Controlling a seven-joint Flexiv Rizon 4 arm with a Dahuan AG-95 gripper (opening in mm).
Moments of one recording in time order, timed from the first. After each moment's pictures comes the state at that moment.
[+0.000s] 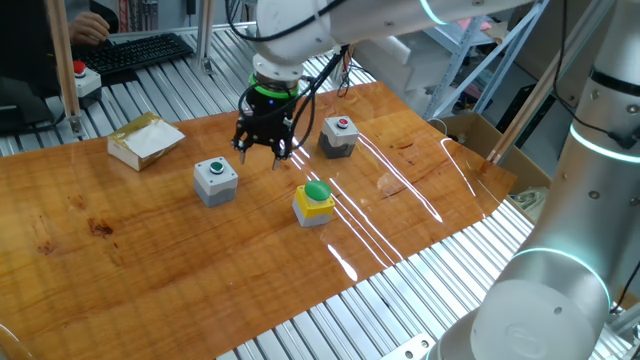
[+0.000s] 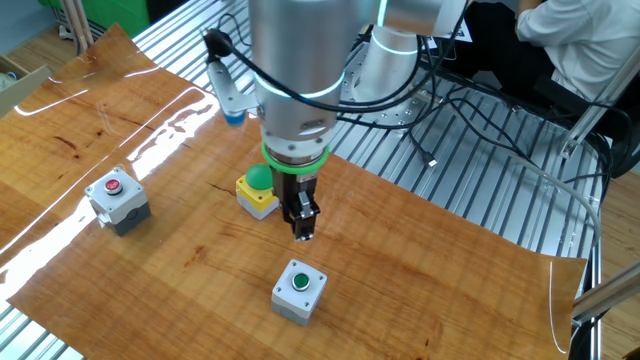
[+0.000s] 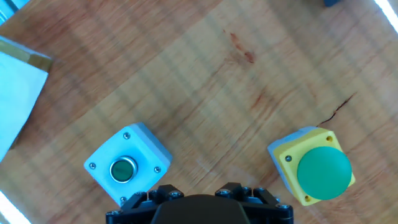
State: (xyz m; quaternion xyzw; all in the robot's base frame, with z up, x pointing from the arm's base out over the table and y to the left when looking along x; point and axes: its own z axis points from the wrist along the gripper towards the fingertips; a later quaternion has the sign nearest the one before) arm 0.549 0.050 0.122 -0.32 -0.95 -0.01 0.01
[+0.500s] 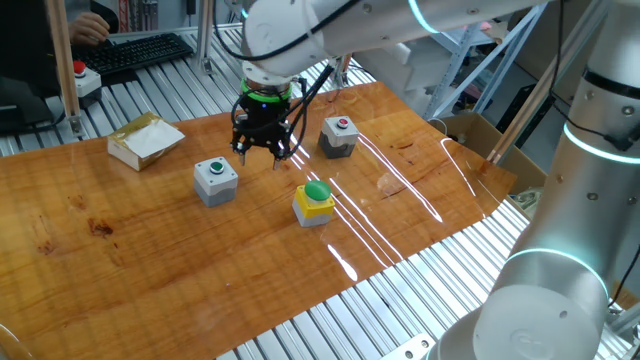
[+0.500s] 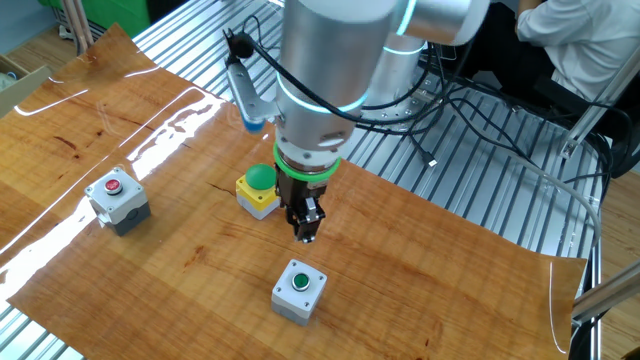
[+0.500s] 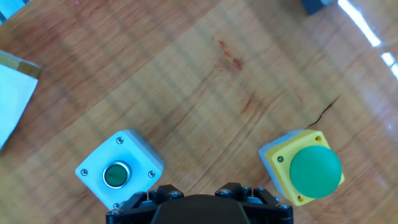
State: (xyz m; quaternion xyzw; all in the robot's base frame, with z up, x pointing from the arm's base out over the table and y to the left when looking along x) arm 0.551 0.051 0.123 -0.31 -0.95 0.04 0.00
